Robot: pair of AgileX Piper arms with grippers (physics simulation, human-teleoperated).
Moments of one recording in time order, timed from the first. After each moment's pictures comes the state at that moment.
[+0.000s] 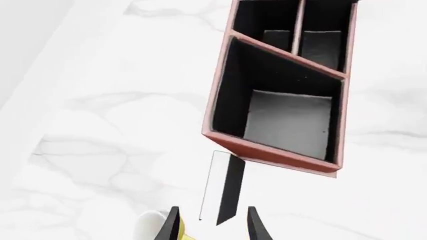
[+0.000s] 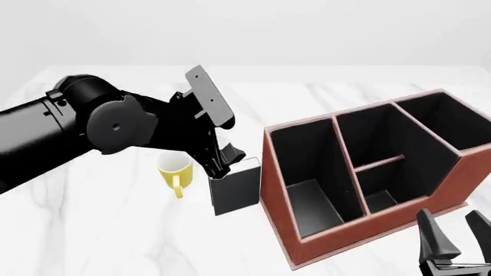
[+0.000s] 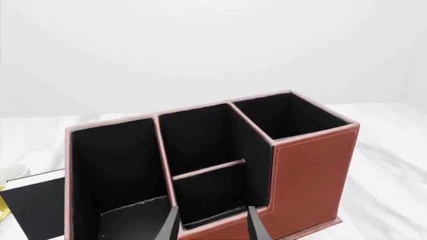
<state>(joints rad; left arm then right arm) -0.72 1.40 -1.27 0.67 0.42 0.00 0.06 0.00 -0.03 0.05</state>
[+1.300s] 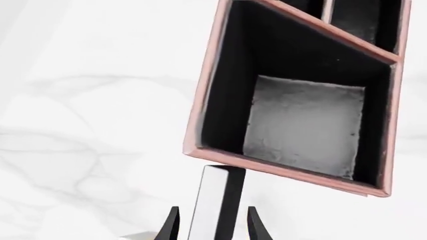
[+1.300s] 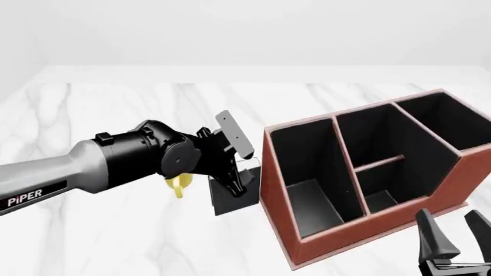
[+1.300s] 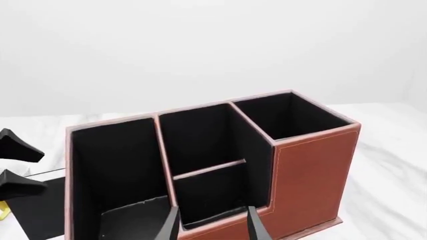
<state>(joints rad) -0.70 1.64 -1.15 0.41 0.41 0.01 0.07 0.00 -0.04 0.05</state>
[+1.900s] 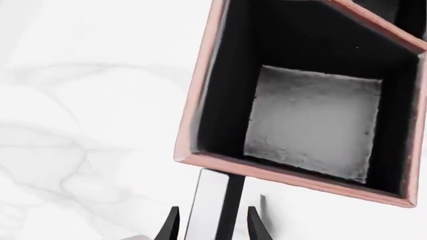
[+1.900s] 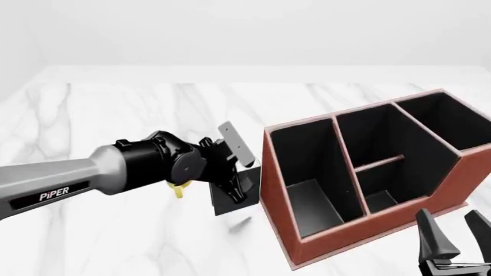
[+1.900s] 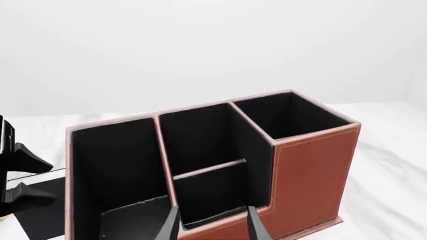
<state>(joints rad) -0.69 1.71 -1.12 0.35 0.41 0.01 0.07 0.00 -0.04 0.05</state>
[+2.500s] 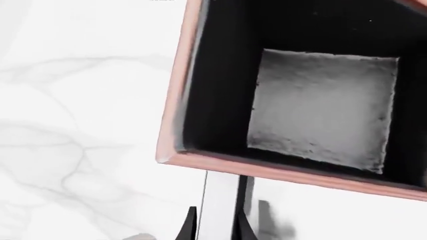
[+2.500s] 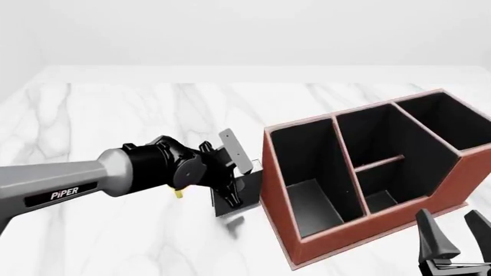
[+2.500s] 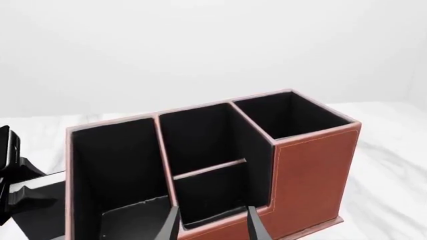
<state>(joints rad) -0.68 1.74 -1.10 0.33 0.41 0.01 0.07 0.00 -0.04 0.05</state>
